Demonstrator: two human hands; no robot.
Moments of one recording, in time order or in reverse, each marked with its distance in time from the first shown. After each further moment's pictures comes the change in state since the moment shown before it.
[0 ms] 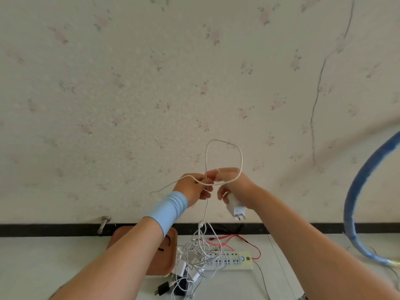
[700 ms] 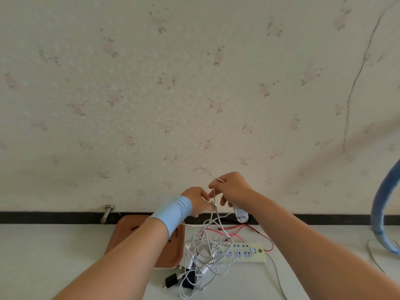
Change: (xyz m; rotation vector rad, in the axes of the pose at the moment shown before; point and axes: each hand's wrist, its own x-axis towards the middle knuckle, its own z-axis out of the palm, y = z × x) left_hand 0.041 -0.076 -0.007 0.530 -0.187 -0.355; right_hand 0.069 0.071 0.034 -0.307 0.014 0.131
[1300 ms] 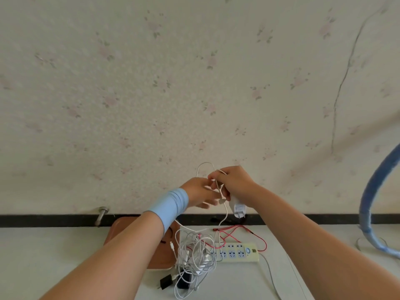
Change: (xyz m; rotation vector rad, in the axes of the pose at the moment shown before) left_hand -0.017 0.028 -0.008 -0.397 -0.164 0.139; right_hand -0.020 -0.013 -0.026 0.159 0.030 -0.054
